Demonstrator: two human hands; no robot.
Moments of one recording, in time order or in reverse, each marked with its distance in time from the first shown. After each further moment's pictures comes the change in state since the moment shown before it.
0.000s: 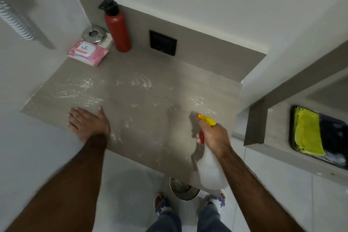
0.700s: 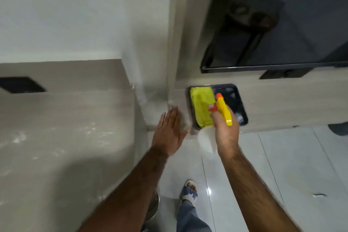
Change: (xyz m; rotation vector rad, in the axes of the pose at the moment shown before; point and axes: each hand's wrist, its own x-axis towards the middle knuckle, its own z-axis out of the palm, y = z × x) left_hand -0.424 0.362 0.098 0.055 -0.440 1.552; right_hand 0.011 0.147 -0.303 0.599 0.647 -0.152
